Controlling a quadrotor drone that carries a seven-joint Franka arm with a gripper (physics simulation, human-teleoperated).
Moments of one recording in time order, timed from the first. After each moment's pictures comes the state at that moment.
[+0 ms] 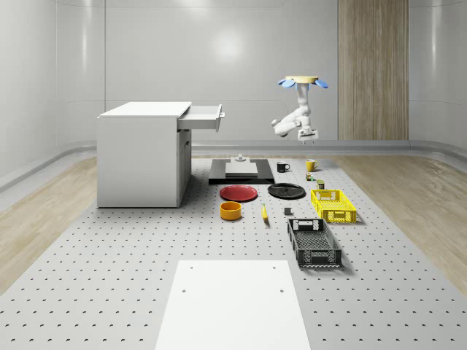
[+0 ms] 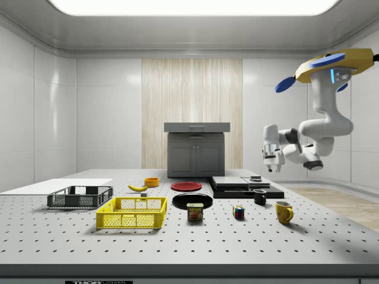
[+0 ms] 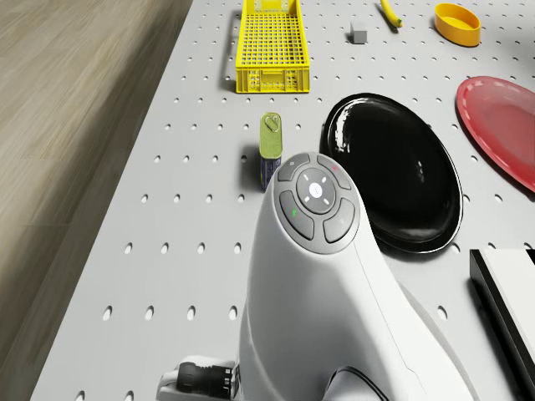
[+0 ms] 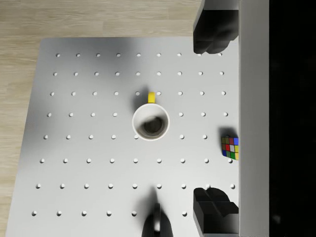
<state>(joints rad) -0.93 -1.00 1.21 -2.89 -1.97 1.18 1.50</state>
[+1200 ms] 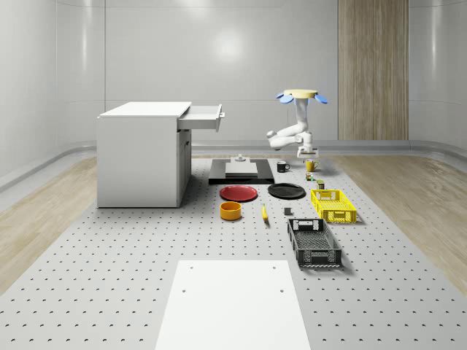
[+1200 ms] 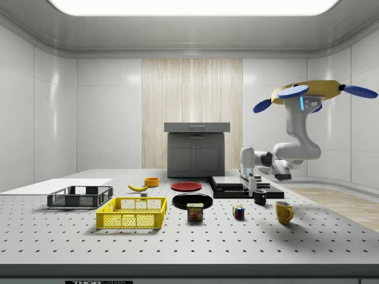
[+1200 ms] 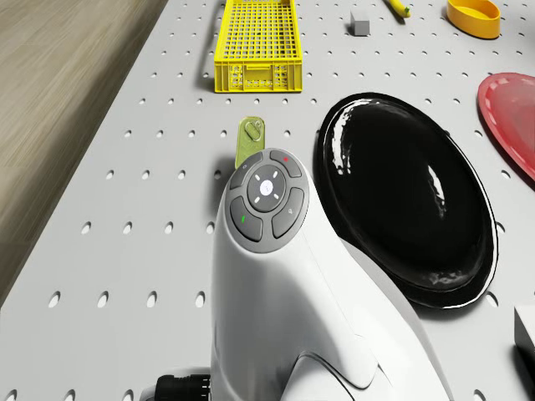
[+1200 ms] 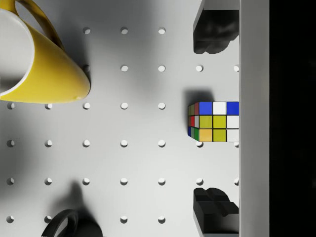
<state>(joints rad) -1.07 -1.15 1.29 -2.89 -1.95 1.23 1.60</state>
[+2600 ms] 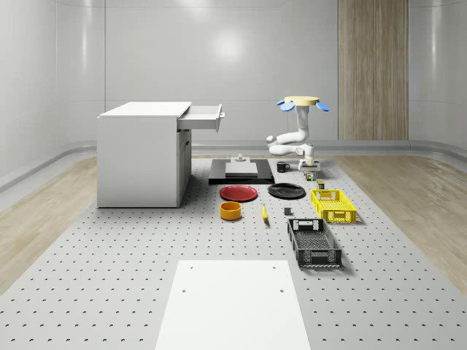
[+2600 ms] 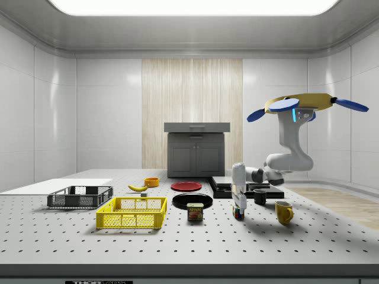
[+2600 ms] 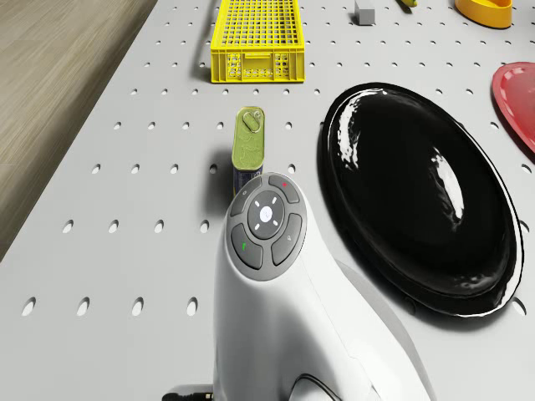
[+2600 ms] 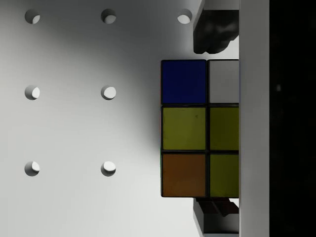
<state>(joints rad) -1.14 -1.28 1.21 -2.82 -2.00 1.40 1.62</state>
